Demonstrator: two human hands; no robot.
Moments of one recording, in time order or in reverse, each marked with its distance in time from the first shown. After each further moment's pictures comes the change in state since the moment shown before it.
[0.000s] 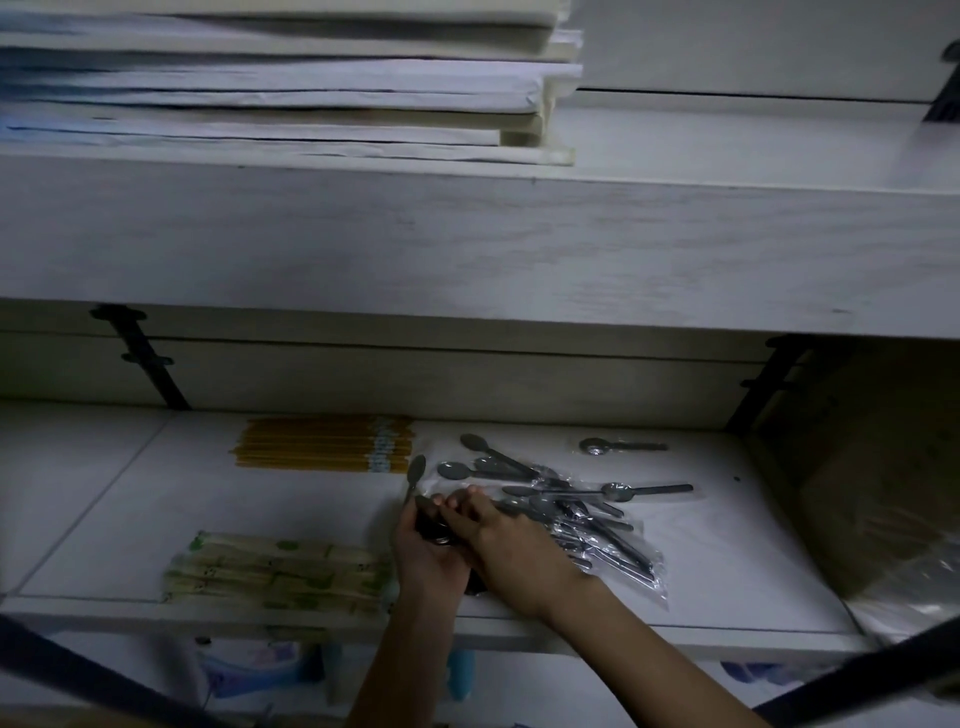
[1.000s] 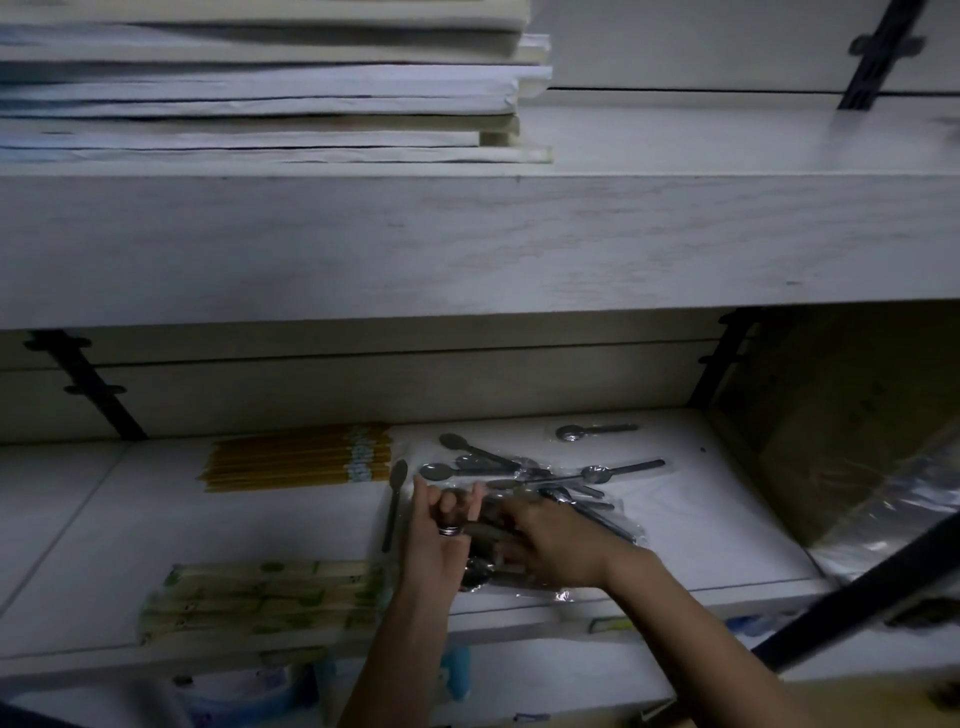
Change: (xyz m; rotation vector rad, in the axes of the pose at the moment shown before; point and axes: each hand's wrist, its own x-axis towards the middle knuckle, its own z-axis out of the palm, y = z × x) left_hand -0.008 0.004 0.011 0.052 -0.137 -0.129; right_hand -0.028 0.026 -0.023 0.307 -0.125 0.161
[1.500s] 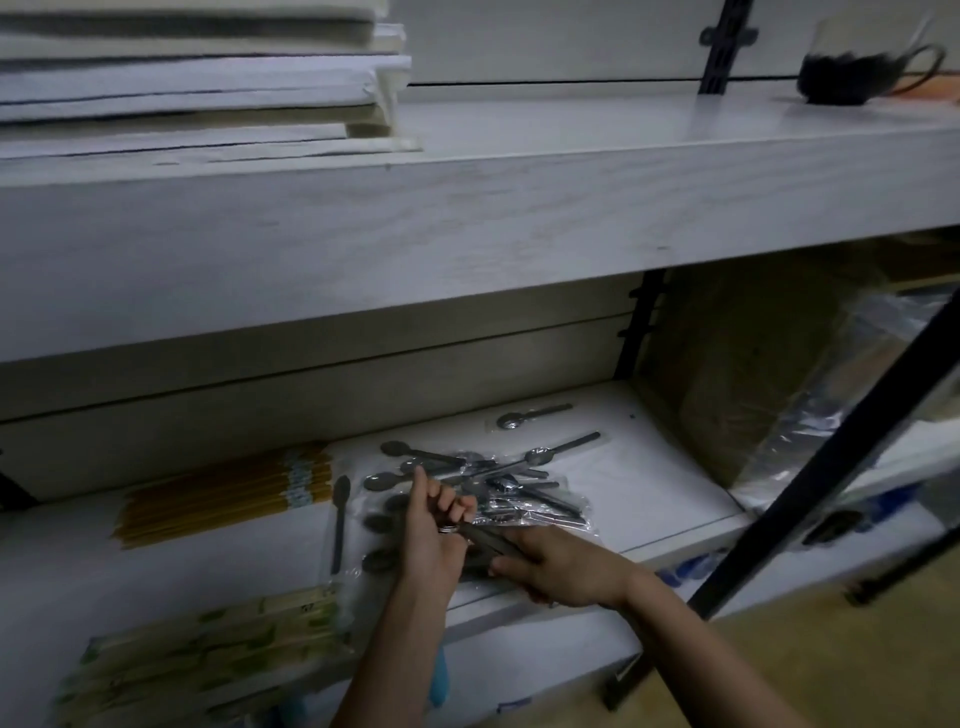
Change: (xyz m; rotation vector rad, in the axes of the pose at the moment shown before) left_hand 0.006 -0.035 0.018 0.144 -0.076 -0.133; right_hand -0.050 0.016 0.018 0.427 0.058 0.127
